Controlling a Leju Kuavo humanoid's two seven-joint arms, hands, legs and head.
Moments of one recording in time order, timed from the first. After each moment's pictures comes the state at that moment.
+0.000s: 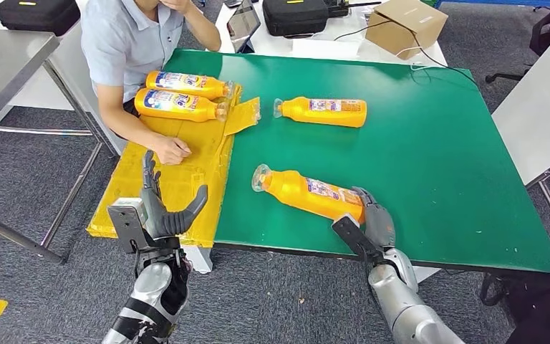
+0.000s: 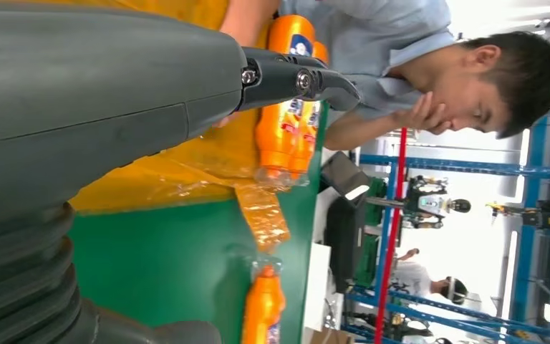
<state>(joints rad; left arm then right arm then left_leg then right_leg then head) -0.21 -0.21 -0.30 -1.27 0.15 0.50 -0.52 -0.51 0.08 -0.06 -0.42 0.66 -0.48 -0.58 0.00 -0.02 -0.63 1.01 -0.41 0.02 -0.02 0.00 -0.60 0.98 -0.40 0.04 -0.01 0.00</state>
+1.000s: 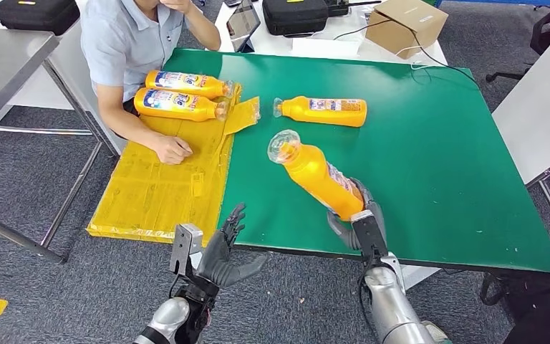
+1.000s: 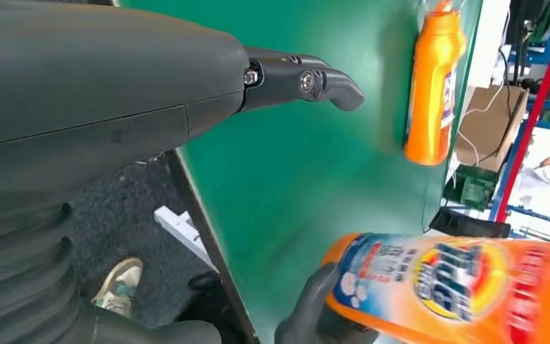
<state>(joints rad) -0.13 -0.17 -0.48 -1.13 0.25 0.01 -0.34 -0.36 0.15 0.02 -0.75 0.25 -0.22 -0.65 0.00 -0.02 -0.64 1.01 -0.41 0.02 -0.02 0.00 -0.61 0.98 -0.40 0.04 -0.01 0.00</state>
